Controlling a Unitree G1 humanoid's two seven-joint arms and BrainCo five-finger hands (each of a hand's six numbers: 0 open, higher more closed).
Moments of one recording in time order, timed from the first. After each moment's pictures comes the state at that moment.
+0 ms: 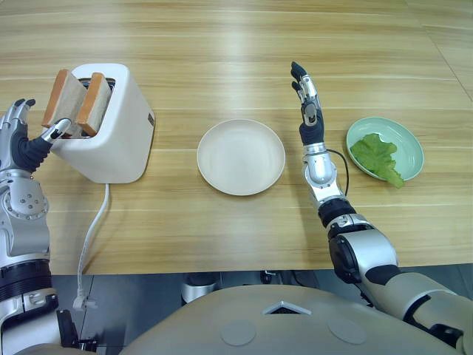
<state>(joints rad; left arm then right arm) 0.02 0.73 0.38 0.23 0.51 -0.06 0.08 -0.55 -0.05 0.02 1.02 -0.19 -1.01 -0.15</state>
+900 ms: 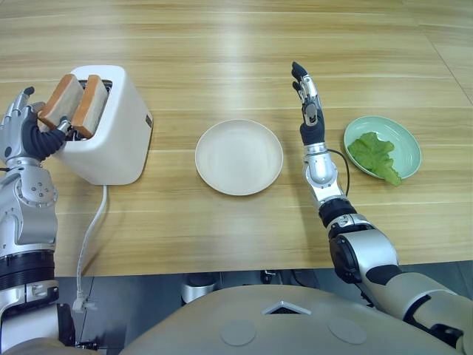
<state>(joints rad) 0.01 0.75 0.29 0.15 0.51 0.02 0.12 -0.55 -0.05 0.02 1.02 -0.19 -1.01 -0.15</state>
